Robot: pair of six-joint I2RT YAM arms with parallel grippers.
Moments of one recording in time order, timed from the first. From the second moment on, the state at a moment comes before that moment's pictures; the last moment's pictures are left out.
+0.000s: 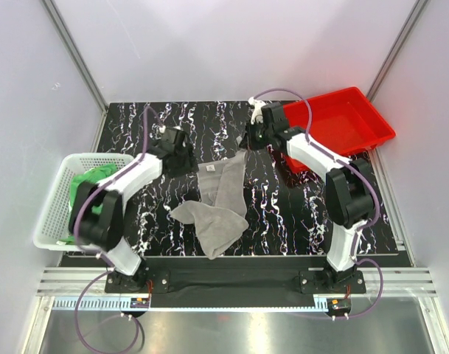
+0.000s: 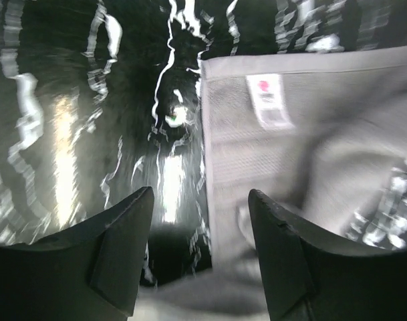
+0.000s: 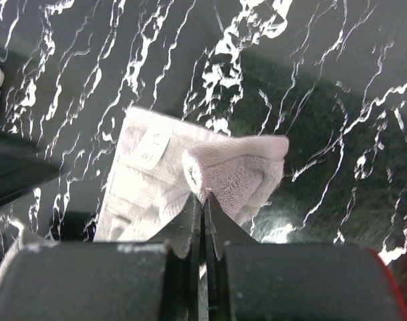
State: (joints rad) left arm -0.36 1.56 1.12 -0.49 -0.04 -0.57; right arm 0.44 1.93 1.52 -0.26 -0.31 0.22
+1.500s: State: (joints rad) left arm -0.38 2.11 1.55 -0.58 -0.12 -0.48; right arm 0.44 1.82 1.26 -0.09 -0.36 0.25
